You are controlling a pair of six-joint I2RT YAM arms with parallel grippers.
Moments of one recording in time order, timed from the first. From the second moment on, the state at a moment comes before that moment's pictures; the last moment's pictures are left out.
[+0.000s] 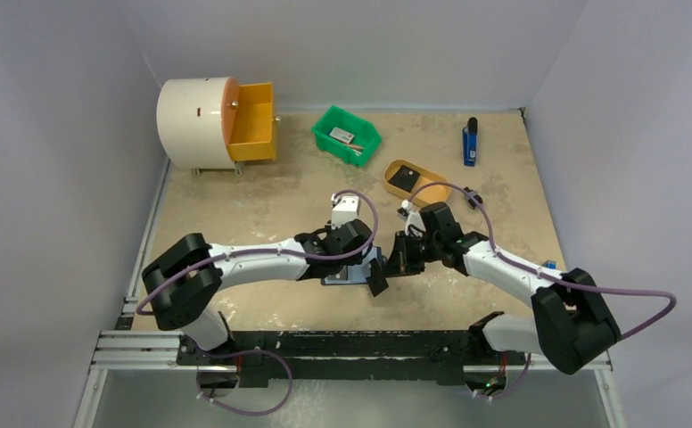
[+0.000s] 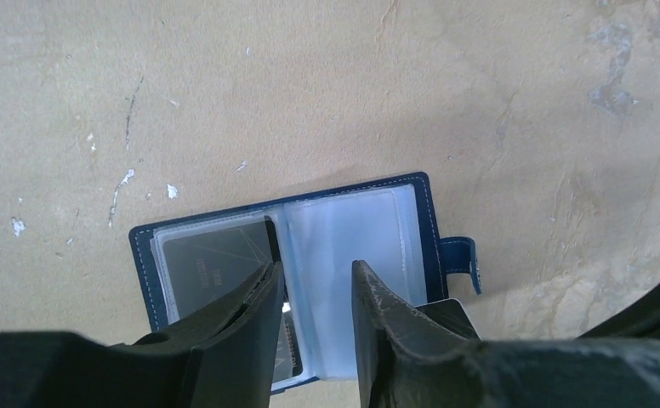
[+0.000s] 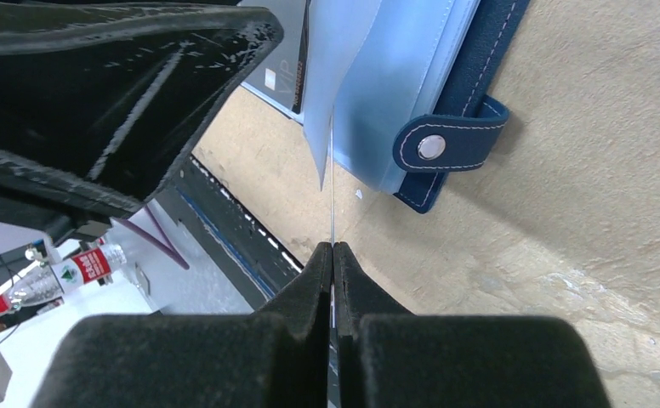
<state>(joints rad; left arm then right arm) -1.06 1.61 0.93 -0.21 -0.51 -0.81 0.49 1.26 0.57 -0.24 -0.59 0.57</state>
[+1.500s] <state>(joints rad) -1.06 1.54 0.75 -0.23 -0.62 -0.86 0.60 1.47 0.66 -0.05 -0.48 0.75</state>
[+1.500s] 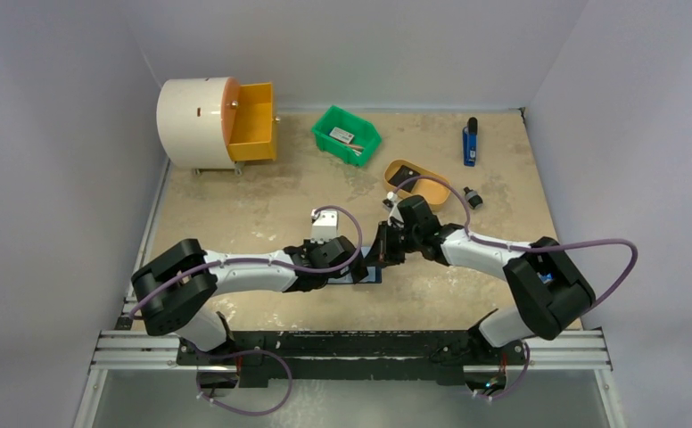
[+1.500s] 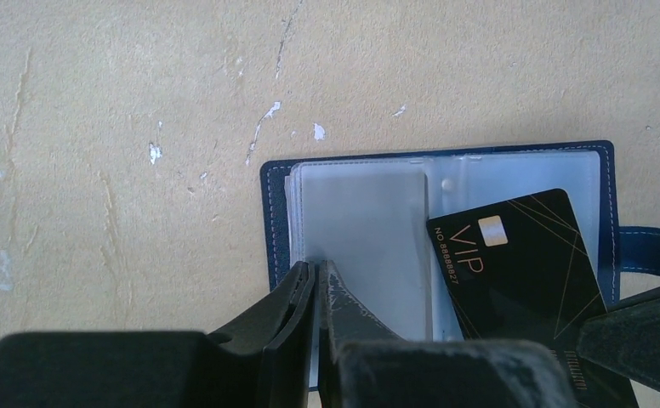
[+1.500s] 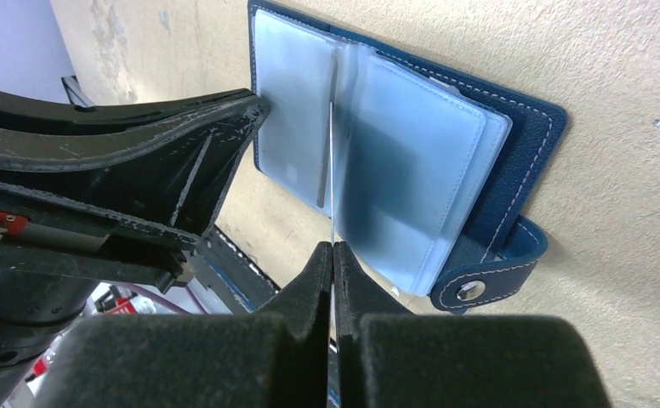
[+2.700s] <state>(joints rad) -1.05 1.44 0.72 -0.28 -0.68 -0.91 0.60 1.59 0.64 0.14 -0.49 0.88</state>
